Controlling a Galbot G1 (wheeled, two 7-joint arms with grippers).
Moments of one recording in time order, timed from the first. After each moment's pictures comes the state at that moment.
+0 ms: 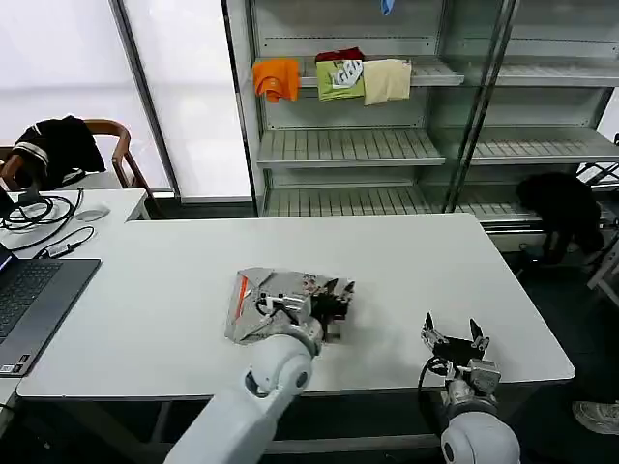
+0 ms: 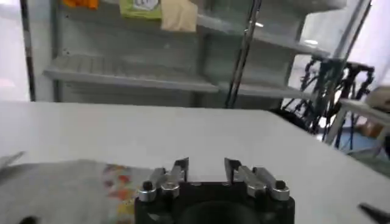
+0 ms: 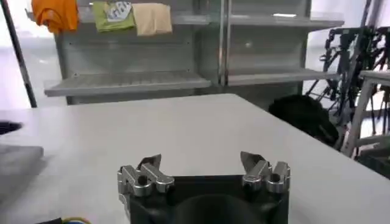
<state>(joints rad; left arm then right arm) 0.76 -1.40 0.12 -1.71 -0.64 0.50 -0.36 -1.33 1.37 0.49 2.05 0.27 -0.43 0.35</state>
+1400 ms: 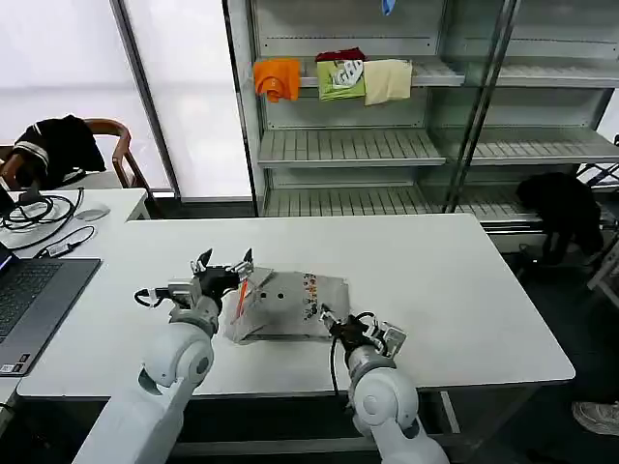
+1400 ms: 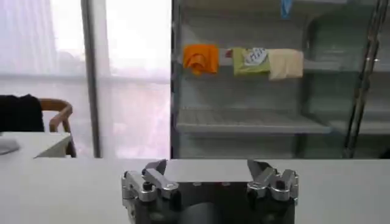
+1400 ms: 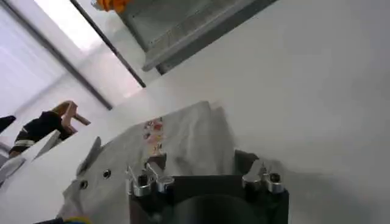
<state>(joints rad) 0.89 -1.16 -0.24 -1.90 -0.58 0.52 -0.41 -1.06 1.53 0.17 1.88 0.81 -0.51 0.57</state>
